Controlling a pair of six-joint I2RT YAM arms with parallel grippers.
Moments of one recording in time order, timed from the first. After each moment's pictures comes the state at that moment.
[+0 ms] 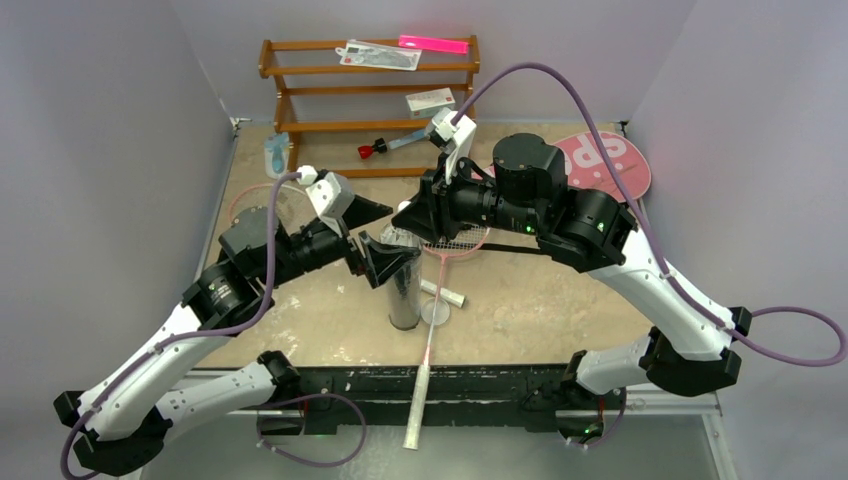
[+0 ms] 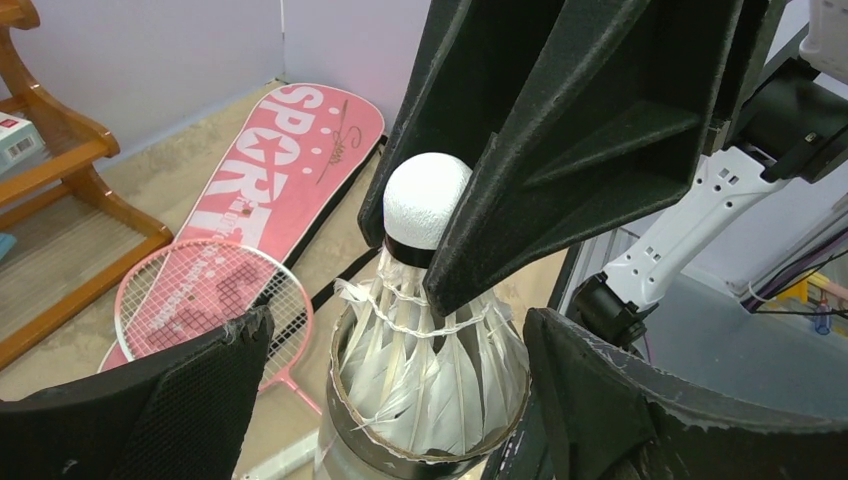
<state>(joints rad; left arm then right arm) -0.83 0.82 1.12 -0.27 0.25 -0.20 1.02 1.36 1.85 -0.76 -0.15 0.25</state>
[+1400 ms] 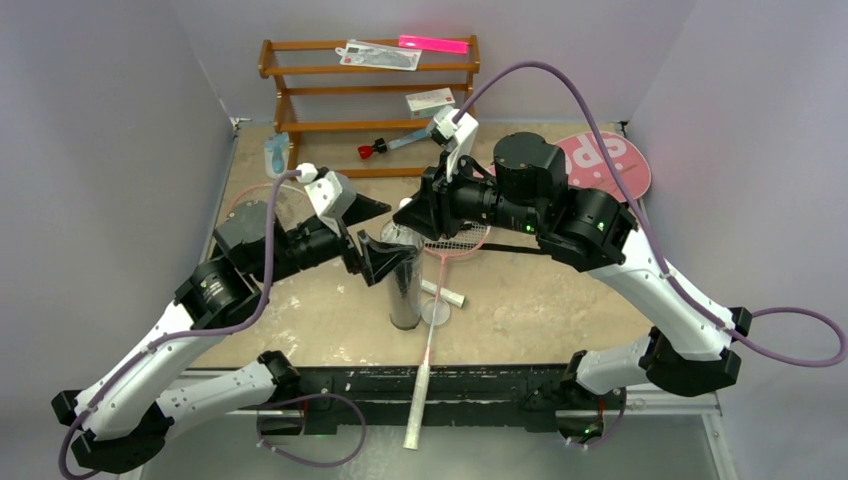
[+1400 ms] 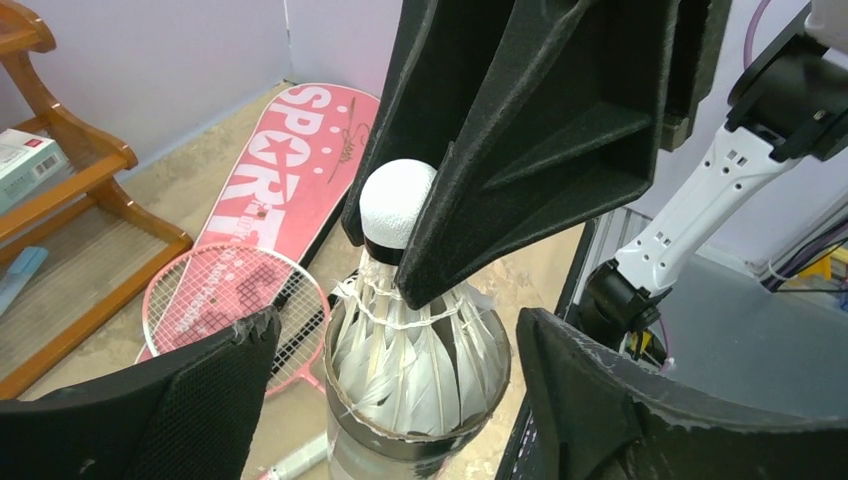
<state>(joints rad) -0.83 0.85 1.20 -0.35 0.27 -0.13 1.02 1.36 1.85 -0.75 -0.13 0.25</state>
